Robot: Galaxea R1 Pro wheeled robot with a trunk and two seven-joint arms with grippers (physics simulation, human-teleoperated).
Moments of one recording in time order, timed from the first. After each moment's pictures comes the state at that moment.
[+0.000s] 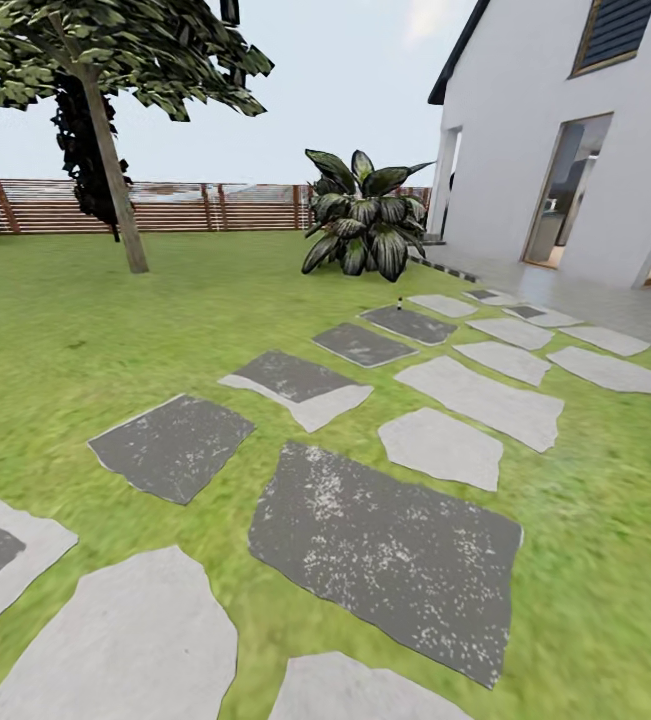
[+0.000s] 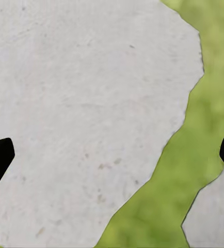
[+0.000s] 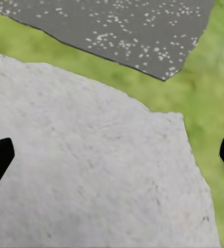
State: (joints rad) left arm -0.16 0.08 0.11 -0.24 0.01 -0.44 0.11; right arm -0.07 -0.02 0.00 -0.20 0.03 -0.66 -0.12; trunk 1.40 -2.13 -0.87
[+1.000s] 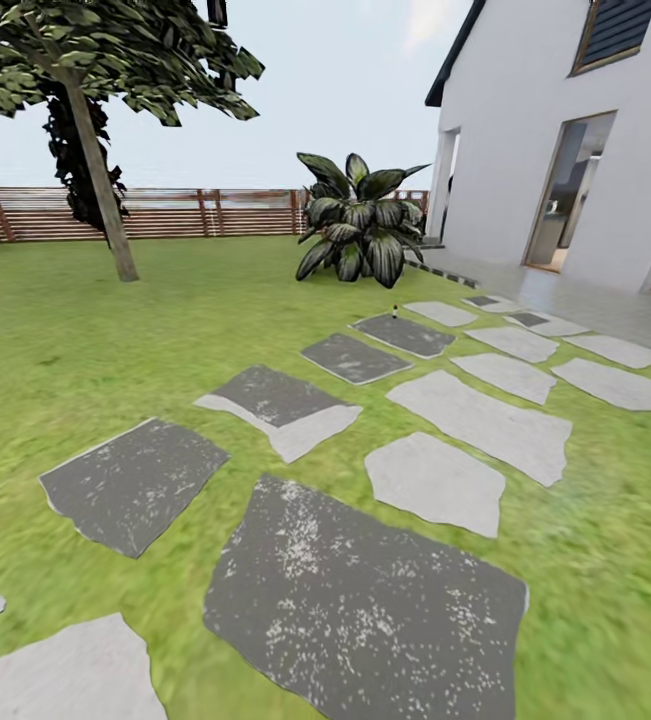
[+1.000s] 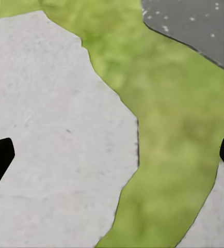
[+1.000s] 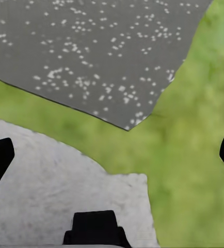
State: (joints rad) left arm -0.16 0.07 0.11 -0.24 0.01 -0.44 0.11; right arm -0.07 -0.02 0.00 -0.09 0.03 -0.66 -0.12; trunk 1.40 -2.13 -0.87
